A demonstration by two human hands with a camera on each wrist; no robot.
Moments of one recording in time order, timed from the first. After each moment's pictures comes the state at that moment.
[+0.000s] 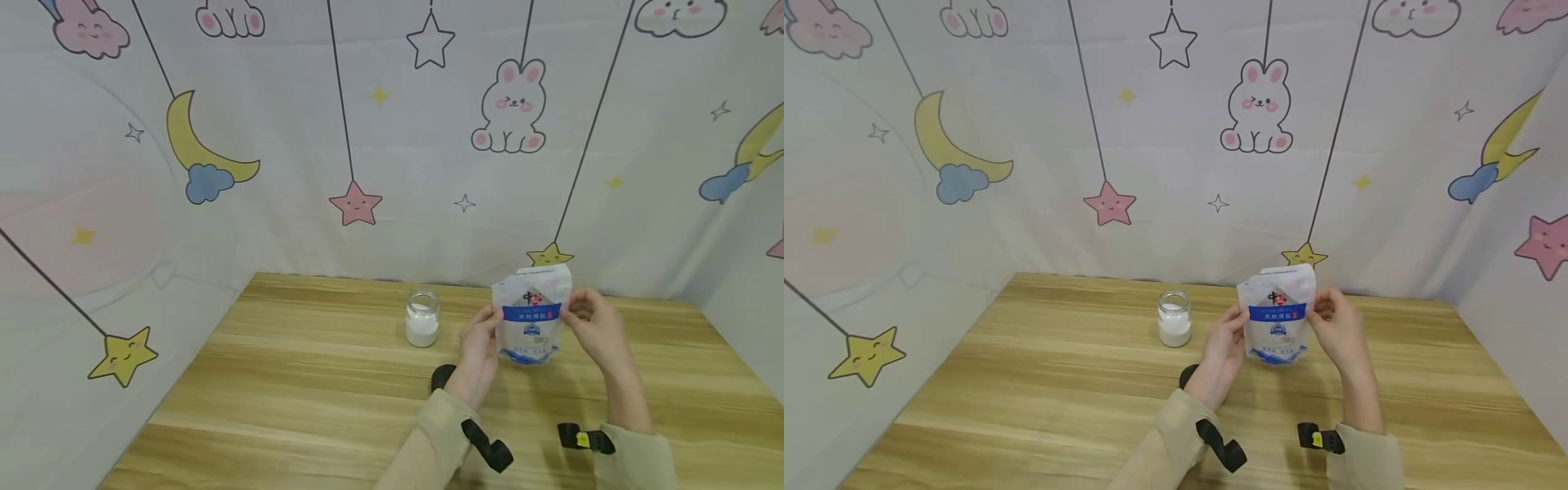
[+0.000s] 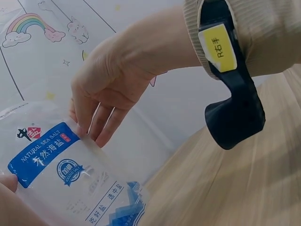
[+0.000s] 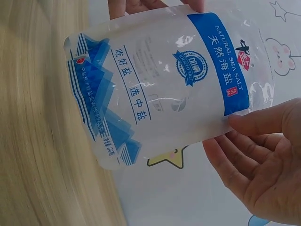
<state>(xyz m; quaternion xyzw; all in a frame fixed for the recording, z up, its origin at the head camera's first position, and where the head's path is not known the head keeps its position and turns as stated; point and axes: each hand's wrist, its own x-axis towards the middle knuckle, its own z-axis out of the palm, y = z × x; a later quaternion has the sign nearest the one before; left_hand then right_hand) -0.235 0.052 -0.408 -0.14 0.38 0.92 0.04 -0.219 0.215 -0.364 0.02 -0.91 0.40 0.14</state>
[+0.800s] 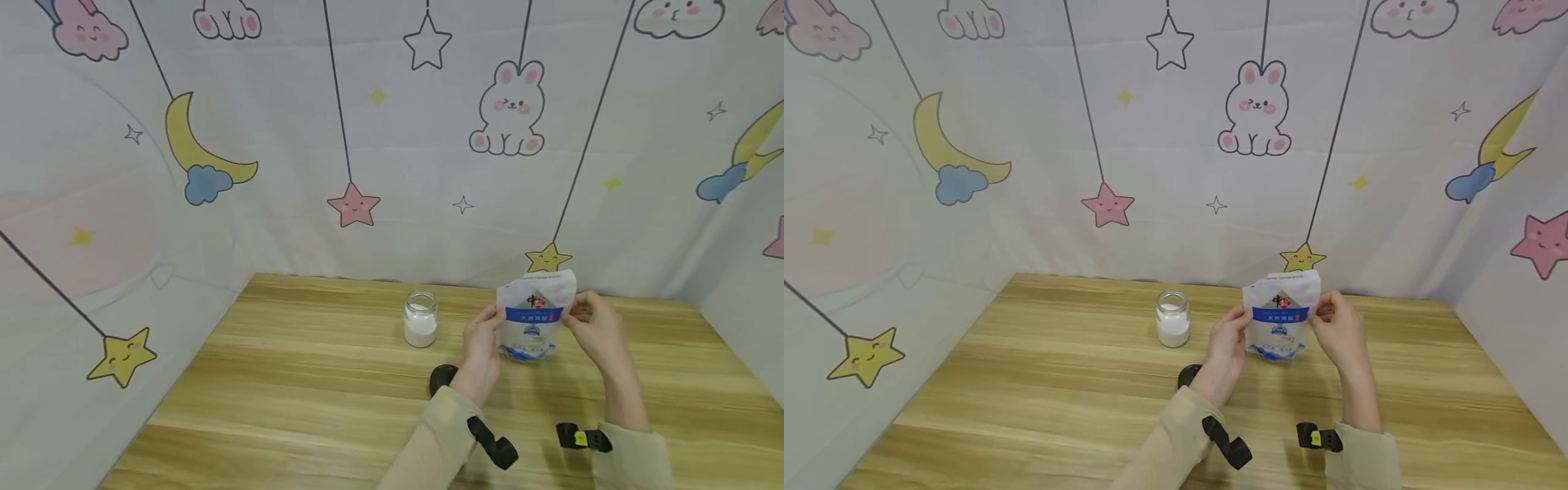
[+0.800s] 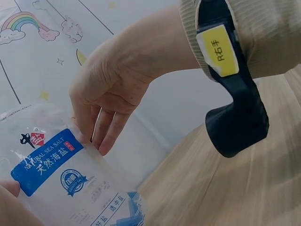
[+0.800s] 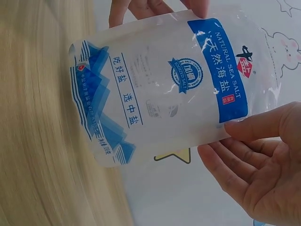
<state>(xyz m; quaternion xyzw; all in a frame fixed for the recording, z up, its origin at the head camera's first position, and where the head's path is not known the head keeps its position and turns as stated) -0.235 0.061 -0.405 -0.16 0.42 0.89 0.03 -0.220 0.220 -0.370 0.00 -0.91 0.39 0.13</state>
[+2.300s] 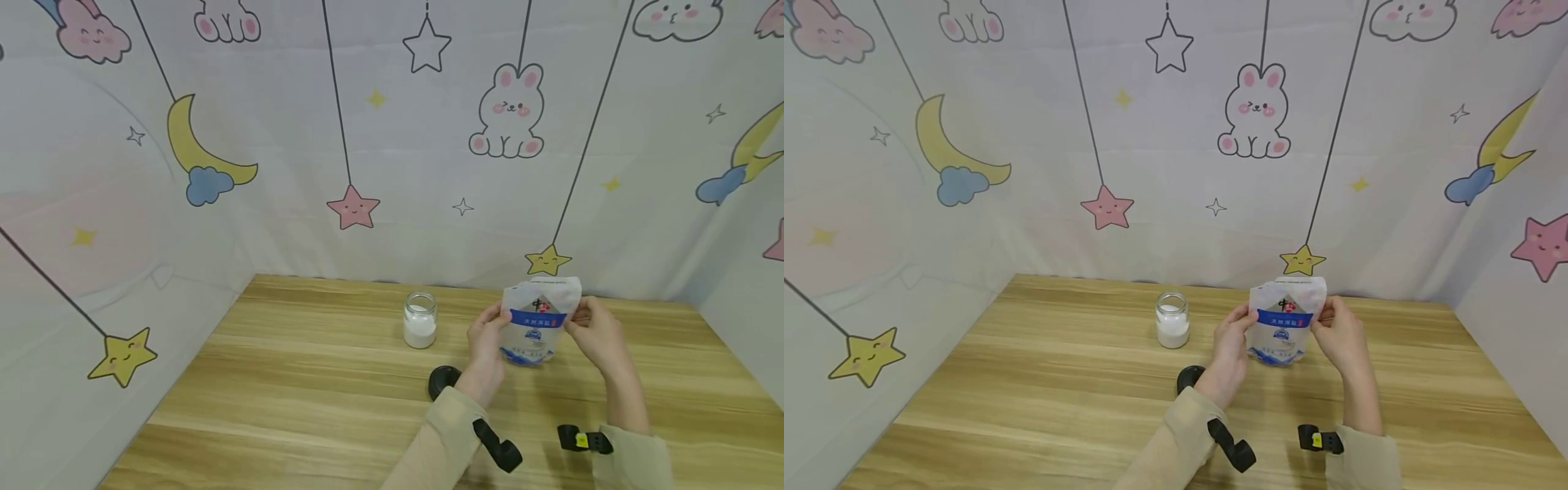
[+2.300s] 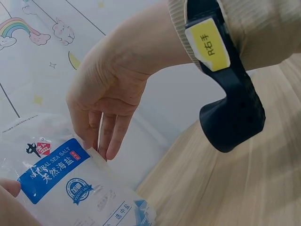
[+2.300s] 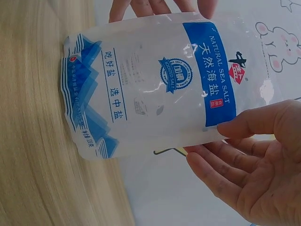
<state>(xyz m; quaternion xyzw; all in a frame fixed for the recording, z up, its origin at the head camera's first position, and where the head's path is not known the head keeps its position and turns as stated) -0.233 0.069 -0.404 -0.17 0.46 0.87 0.03 -0.220 0.228 -0.373 -0.01 -0.92 0.38 0.07</state>
